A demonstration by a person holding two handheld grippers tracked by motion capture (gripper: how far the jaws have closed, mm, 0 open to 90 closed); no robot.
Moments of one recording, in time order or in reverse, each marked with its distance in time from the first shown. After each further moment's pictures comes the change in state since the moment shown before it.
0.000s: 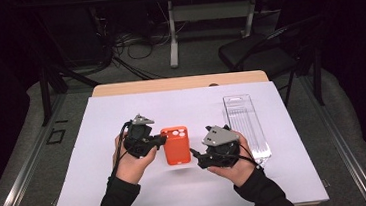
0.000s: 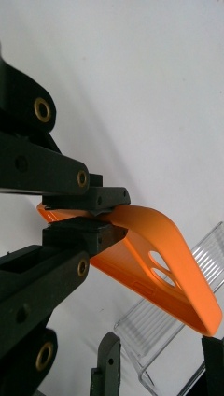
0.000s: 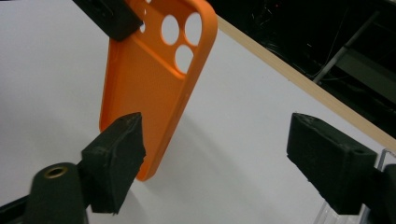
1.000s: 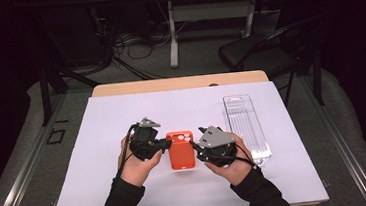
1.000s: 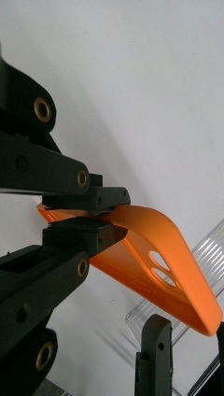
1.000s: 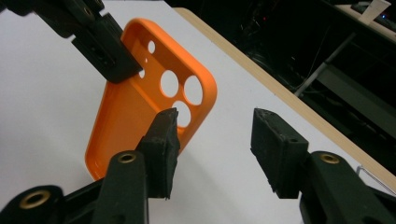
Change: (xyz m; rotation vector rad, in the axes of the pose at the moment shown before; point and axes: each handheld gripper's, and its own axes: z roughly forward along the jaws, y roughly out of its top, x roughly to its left) left arm -0.010 -0.004 0.009 0.035 -0.027 0.030; right arm 0.008 0.010 -0.003 -0.027 -0.052 -0.065
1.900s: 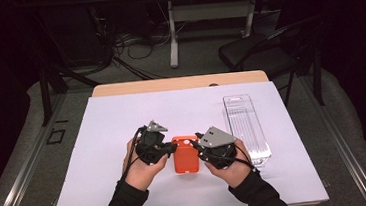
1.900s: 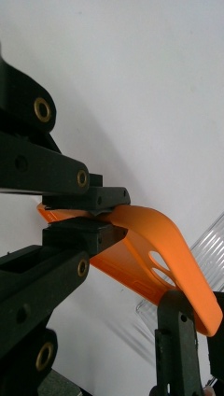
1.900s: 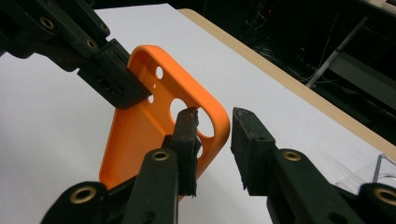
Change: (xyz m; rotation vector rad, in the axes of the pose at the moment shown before) left arm -0.016 -0.002 0.005 0.020 -0.007 0.051; right arm 0.004 0.000 -0.002 0.009 0.024 0.083
